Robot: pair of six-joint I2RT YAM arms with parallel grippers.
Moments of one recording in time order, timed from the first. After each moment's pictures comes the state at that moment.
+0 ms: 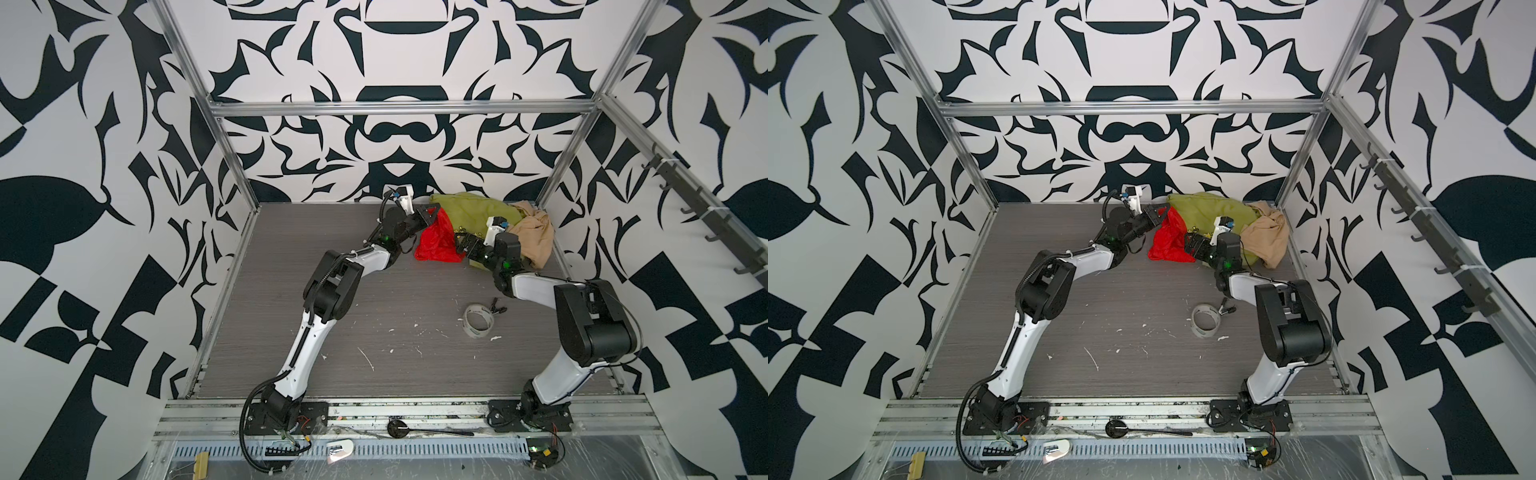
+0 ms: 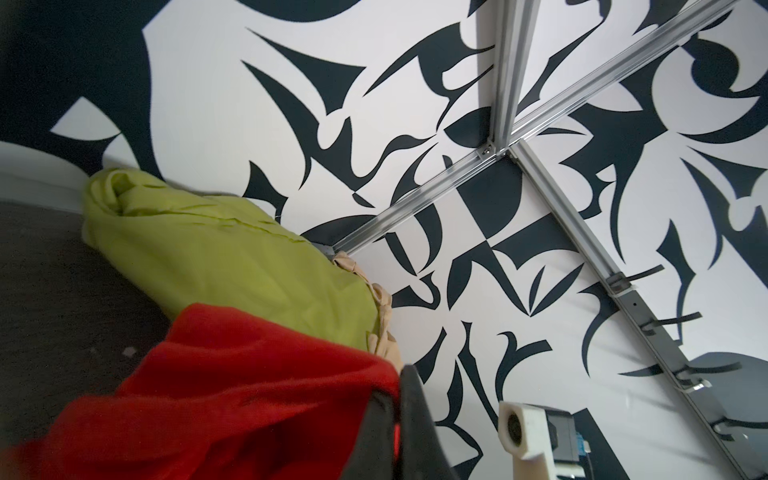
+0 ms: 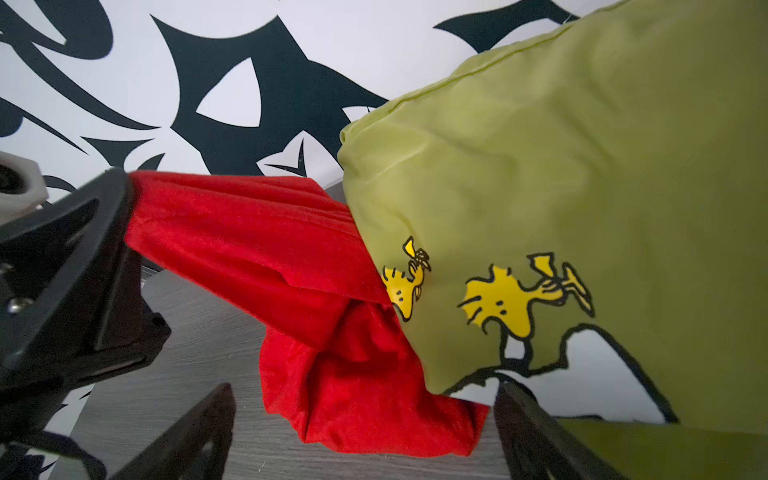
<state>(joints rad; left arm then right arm) -0.60 2.42 1.78 0.79 0.33 -1.05 0.13 1.69 0.82 0.50 -0.21 0.56</state>
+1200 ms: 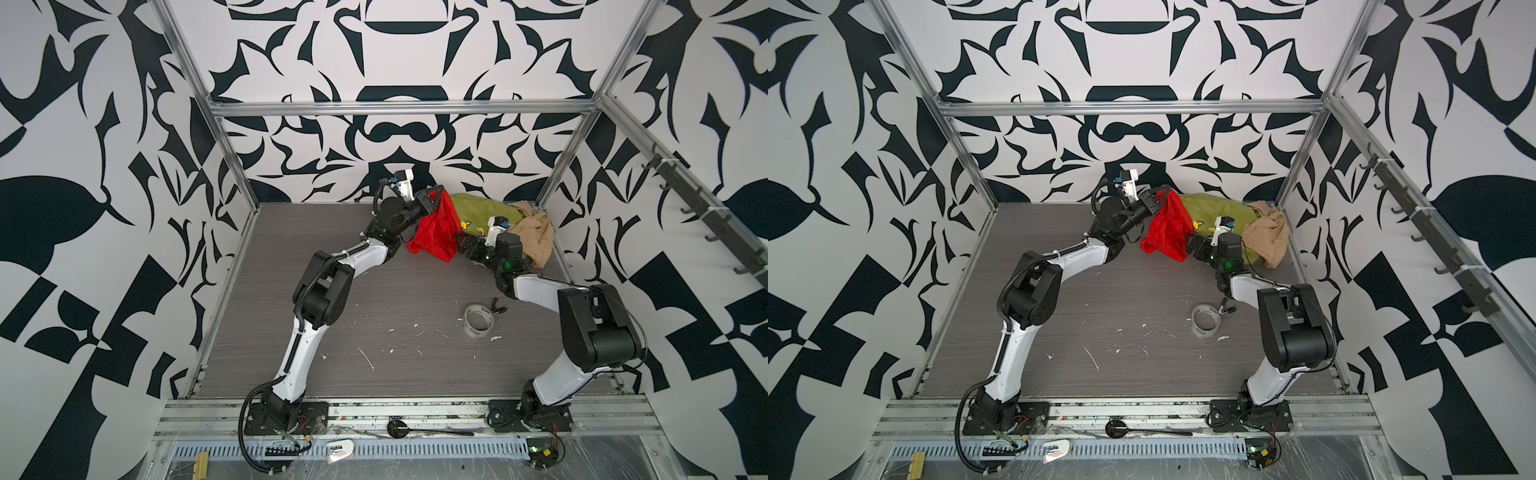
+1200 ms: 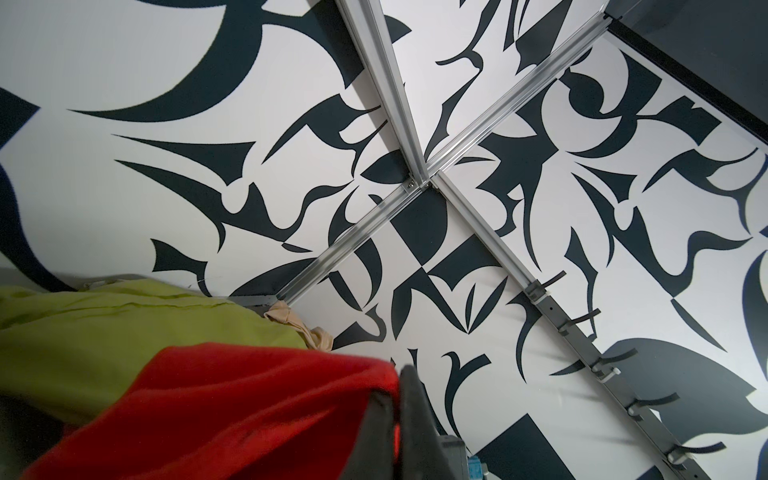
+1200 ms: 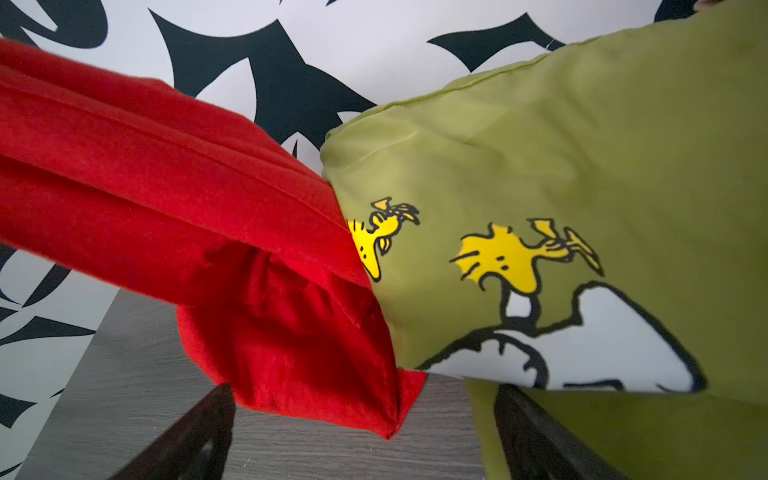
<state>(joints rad) -0.61 2.29 1.76 0.83 0.33 -1.02 0.13 1.66 0.81 0.47 -0.19 0.51</state>
